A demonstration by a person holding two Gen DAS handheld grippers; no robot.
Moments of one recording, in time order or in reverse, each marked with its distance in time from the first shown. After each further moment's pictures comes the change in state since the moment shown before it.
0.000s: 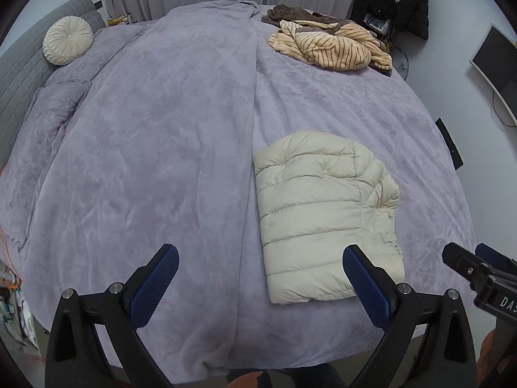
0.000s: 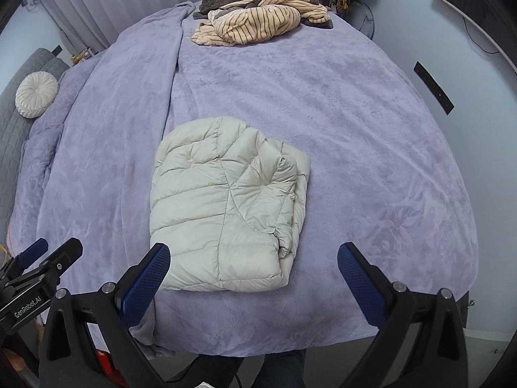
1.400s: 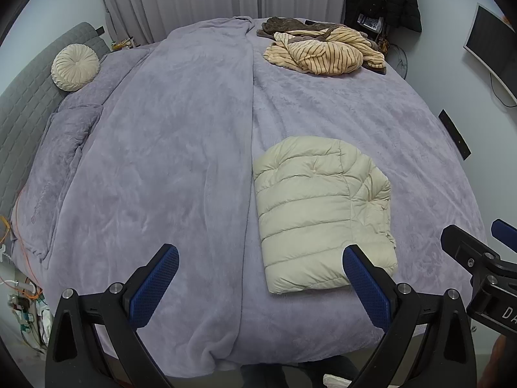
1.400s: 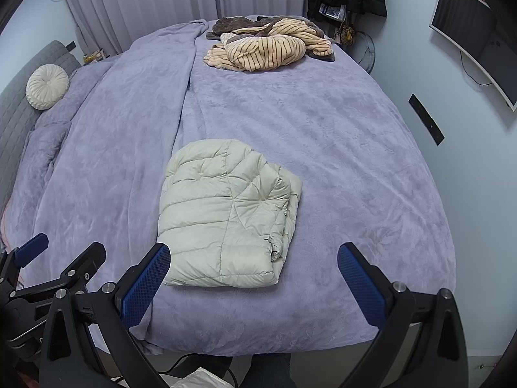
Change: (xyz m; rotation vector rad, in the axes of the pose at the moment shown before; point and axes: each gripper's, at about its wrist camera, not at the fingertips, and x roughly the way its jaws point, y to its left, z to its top) left arm -0.037 -0.035 -0.020 0.071 -0.048 0.084; right arm -0.058 0.018 -0.017 -0.076 -0.108 -0.053
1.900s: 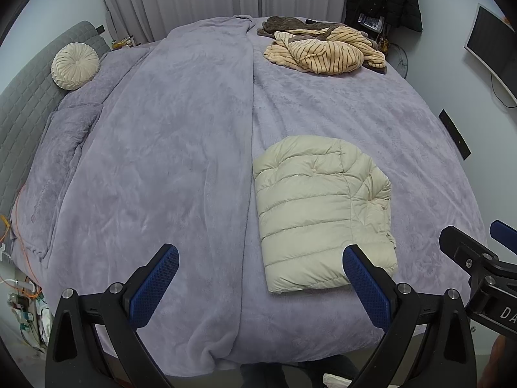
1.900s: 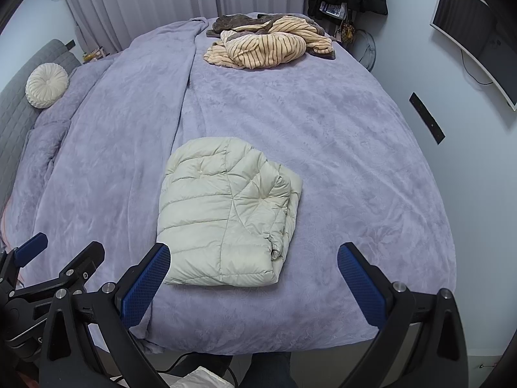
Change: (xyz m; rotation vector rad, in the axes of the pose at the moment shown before) left arm 0.001 0.001 0.001 0.003 0.003 -0.001; right arm 0.000 0.000 0.000 0.000 0.002 0.000
